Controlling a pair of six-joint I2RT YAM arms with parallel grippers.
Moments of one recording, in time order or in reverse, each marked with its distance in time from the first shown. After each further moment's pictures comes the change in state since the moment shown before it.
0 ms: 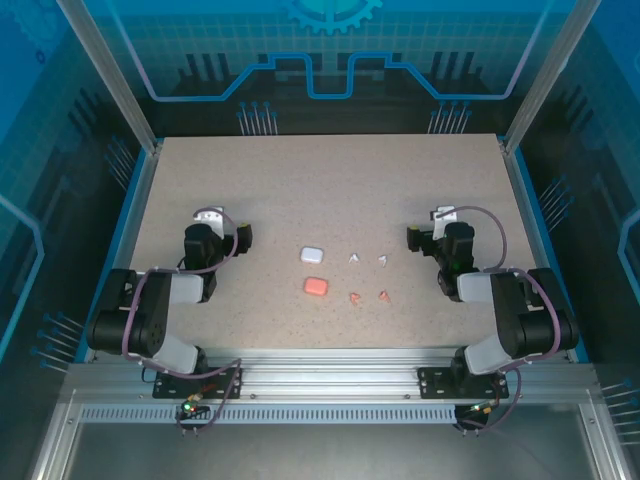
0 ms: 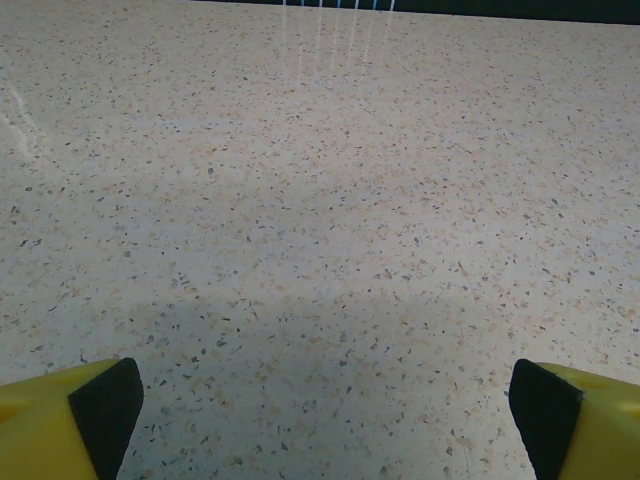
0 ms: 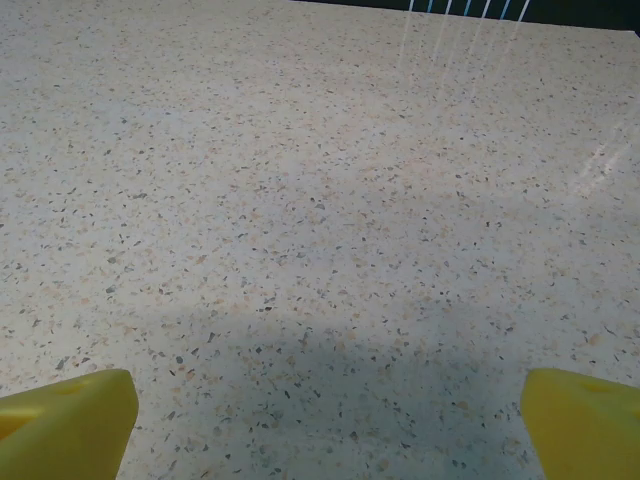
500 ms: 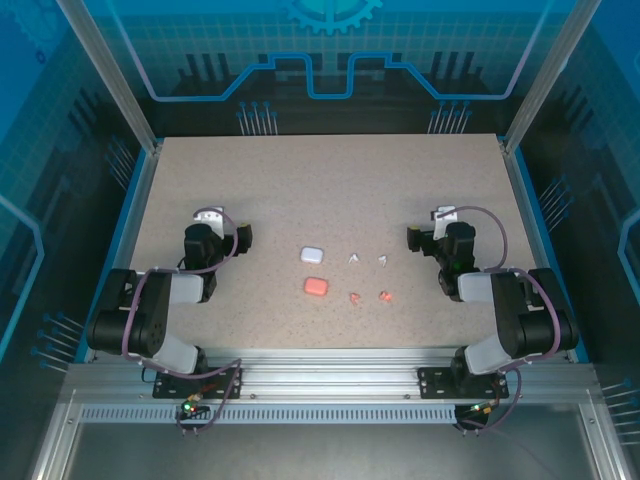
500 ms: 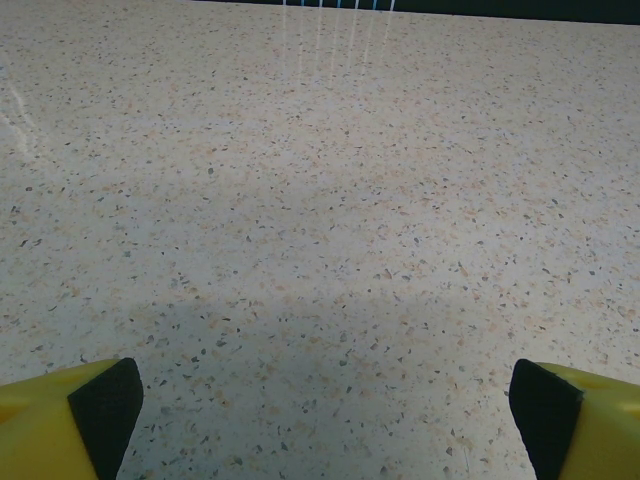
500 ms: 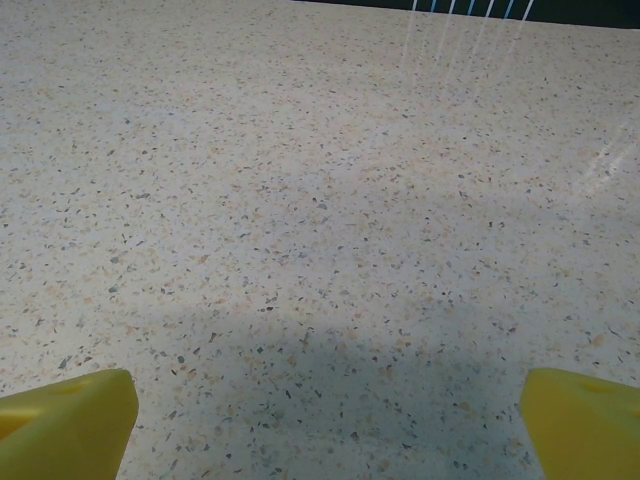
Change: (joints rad) left arm 0.000 0.000 0.000 0.000 0.000 0.000; right arm -0.011 0.000 0.000 0.000 -0.020 0.000
